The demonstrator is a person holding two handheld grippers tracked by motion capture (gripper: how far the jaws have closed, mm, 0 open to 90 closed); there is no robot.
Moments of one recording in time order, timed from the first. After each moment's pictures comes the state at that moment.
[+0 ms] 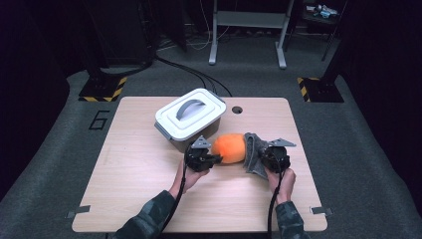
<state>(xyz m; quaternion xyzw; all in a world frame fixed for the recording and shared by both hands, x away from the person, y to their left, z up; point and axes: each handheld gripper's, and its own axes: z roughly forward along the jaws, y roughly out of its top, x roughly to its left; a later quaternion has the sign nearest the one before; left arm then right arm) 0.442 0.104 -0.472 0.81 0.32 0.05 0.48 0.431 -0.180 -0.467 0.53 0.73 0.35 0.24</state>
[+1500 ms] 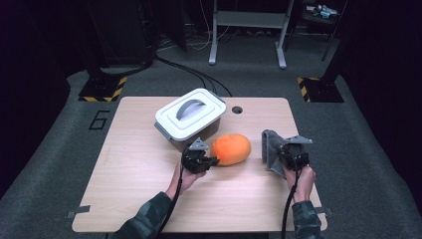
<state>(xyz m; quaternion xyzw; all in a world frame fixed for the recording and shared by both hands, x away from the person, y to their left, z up) 0.441 0.113 -0.481 0.82 0.32 0.05 0.46 0.428 -0.223 -0.446 0.55 0.73 0.29 0.29</state>
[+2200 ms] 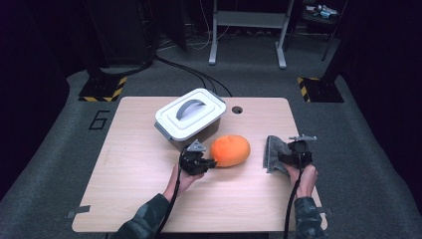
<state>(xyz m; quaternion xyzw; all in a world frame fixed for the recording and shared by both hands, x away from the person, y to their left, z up) 0.439 0.120 -0.486 0.83 0.33 0.04 0.45 0.454 -0.250 -0.472 0.61 0.71 0.27 0.24</state>
